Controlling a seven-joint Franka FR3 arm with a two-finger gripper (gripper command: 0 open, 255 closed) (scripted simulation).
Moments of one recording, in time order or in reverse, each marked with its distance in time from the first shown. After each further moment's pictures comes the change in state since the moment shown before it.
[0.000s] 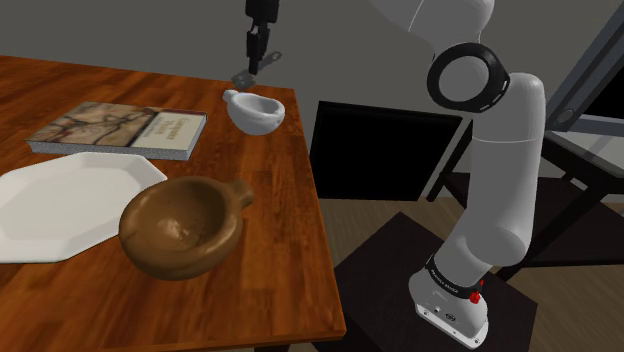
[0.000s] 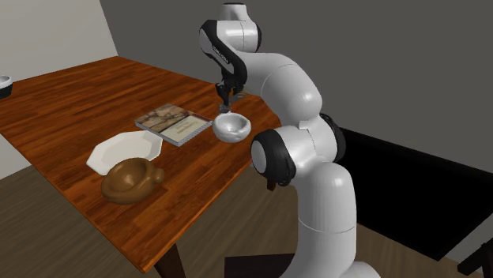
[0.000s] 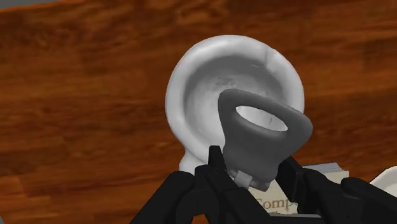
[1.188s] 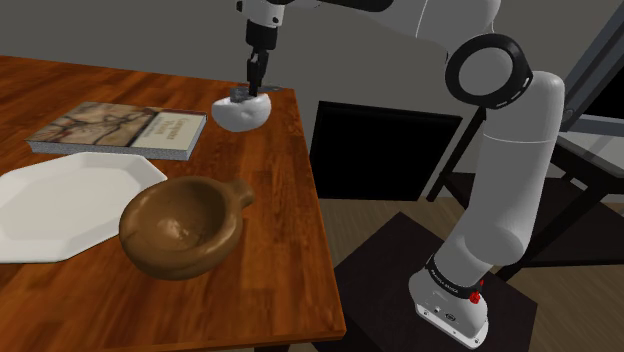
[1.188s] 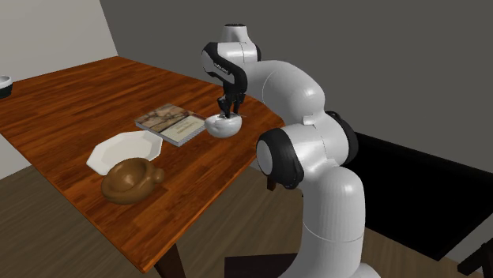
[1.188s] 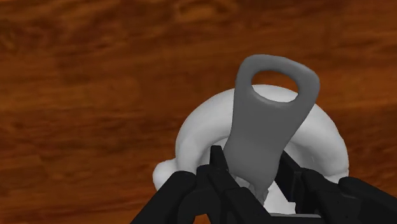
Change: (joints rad) arm -0.031 -0.096 0.000 -0.304 0.022 0.210 -0.013
